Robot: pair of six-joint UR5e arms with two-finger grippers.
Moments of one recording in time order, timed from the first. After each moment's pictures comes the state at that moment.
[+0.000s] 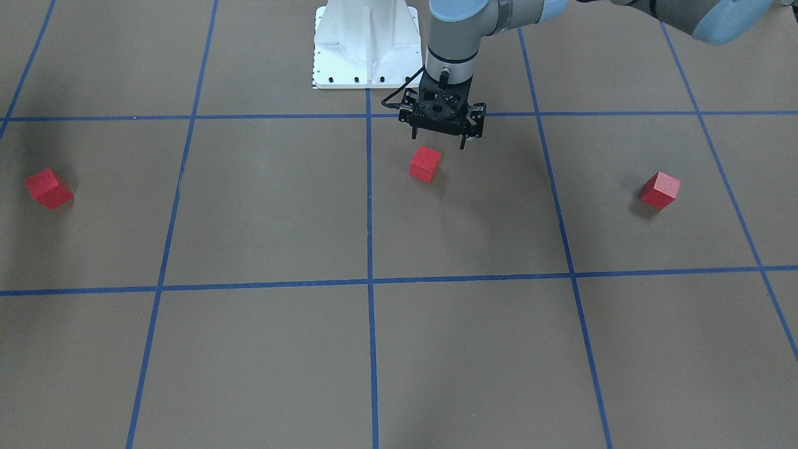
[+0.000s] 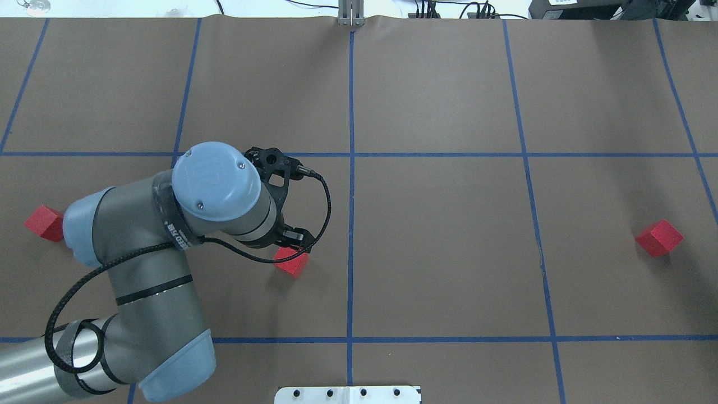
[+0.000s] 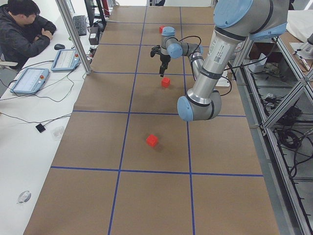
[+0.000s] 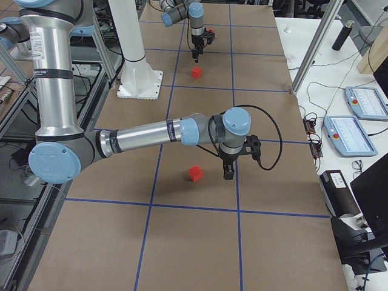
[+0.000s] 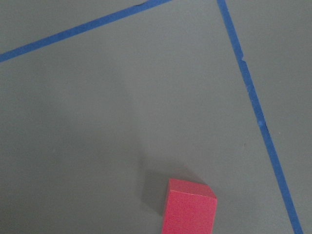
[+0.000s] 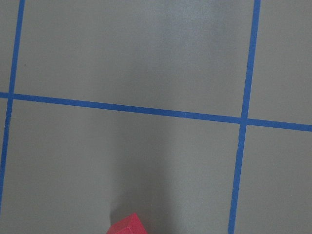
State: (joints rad) left arm -0.44 -2.13 -1.94 -1.46 -1.77 -0.99; right arm 1.48 -1.53 1.76 -1.68 2.42 0.05
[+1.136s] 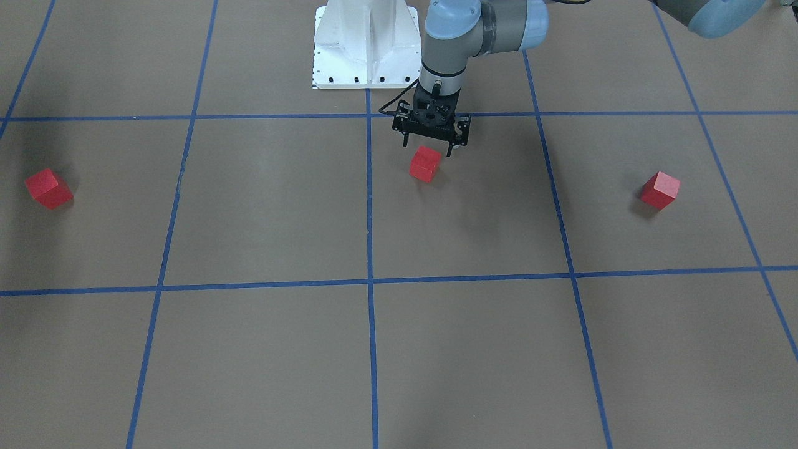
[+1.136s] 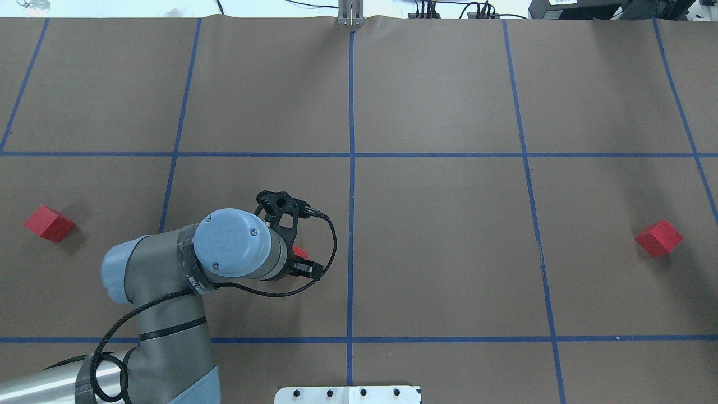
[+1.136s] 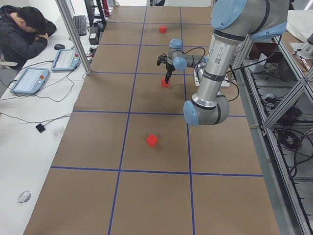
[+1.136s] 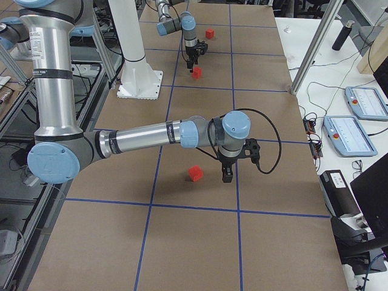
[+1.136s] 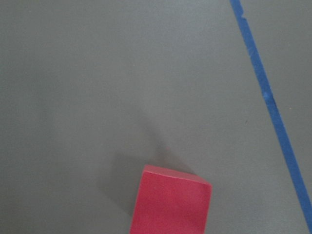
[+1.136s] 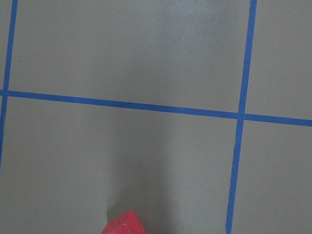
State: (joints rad) left arm -0.36 -2.11 -1.83 -1.62 -1.71 -1.04; right arm 1.48 -1.54 1.75 -1.68 2.42 0.04
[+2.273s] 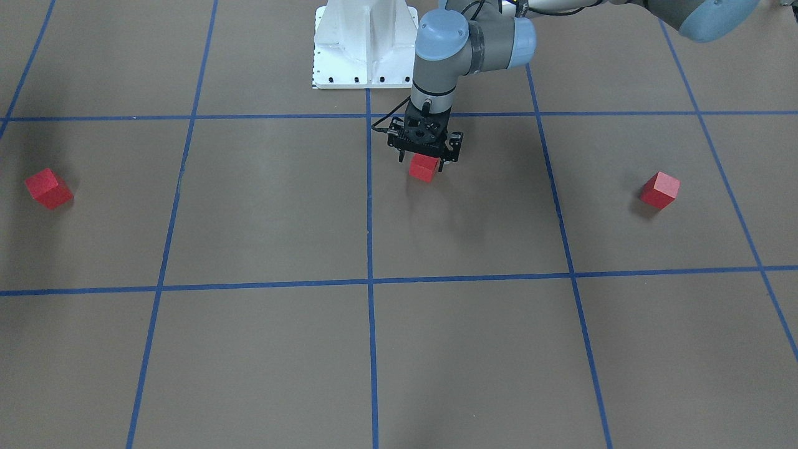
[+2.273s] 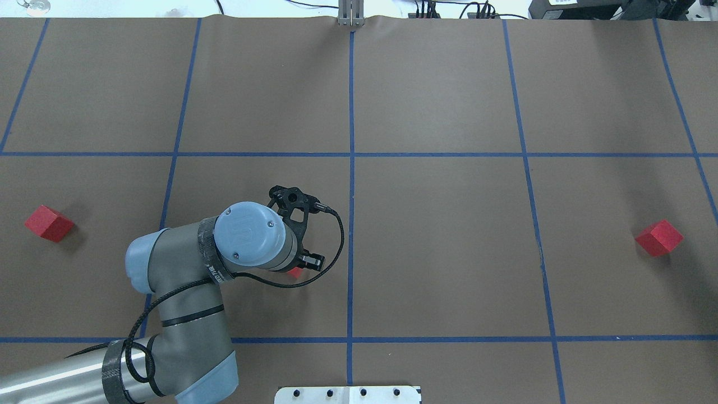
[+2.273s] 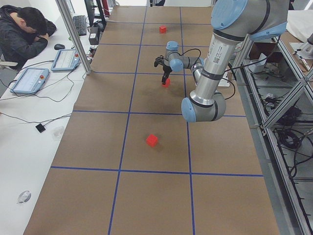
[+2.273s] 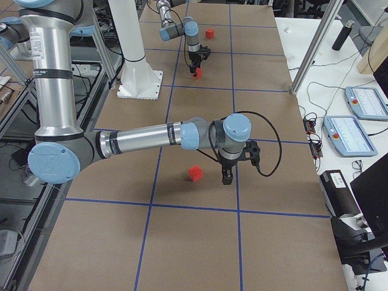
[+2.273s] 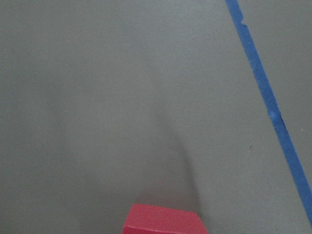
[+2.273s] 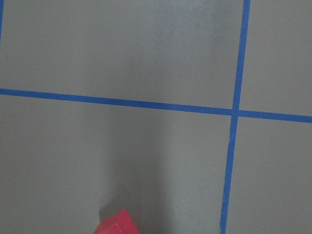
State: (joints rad) left arm -0.37 -2.13 -1.74 -1.67 -1.71 -1.00; right arm 1.48 -1.54 1.73 -1.68 2.42 0.04
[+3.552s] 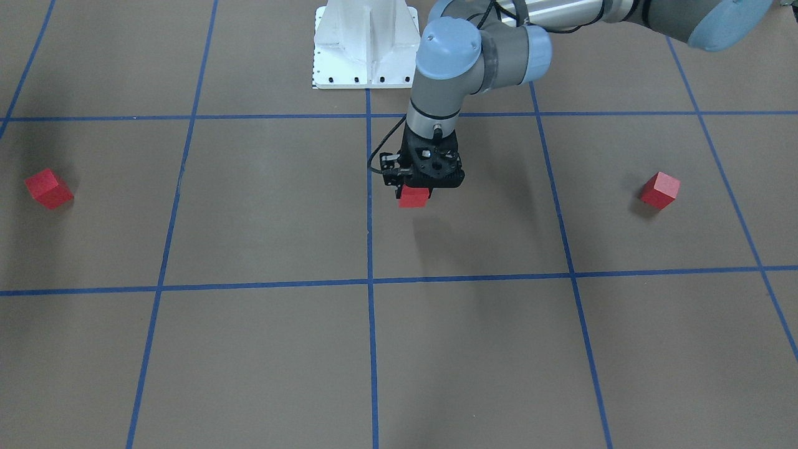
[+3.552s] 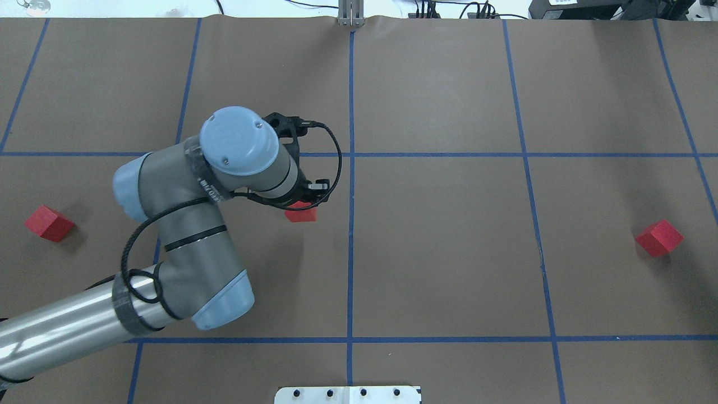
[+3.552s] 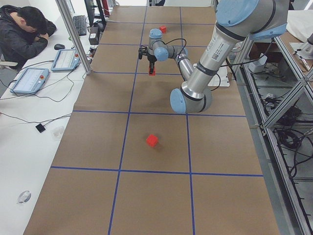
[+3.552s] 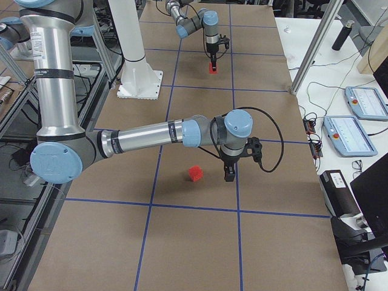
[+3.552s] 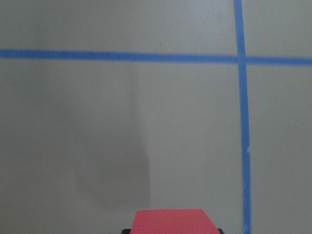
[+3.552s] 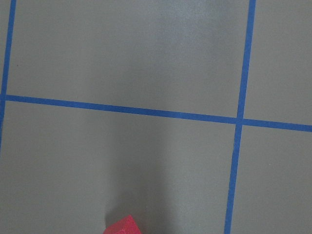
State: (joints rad) left arm -0.57 -2.37 -1.55 -1.65 -1.85 -1.27; right arm 1.48 -1.52 1.74 -1.68 2.42 0.05
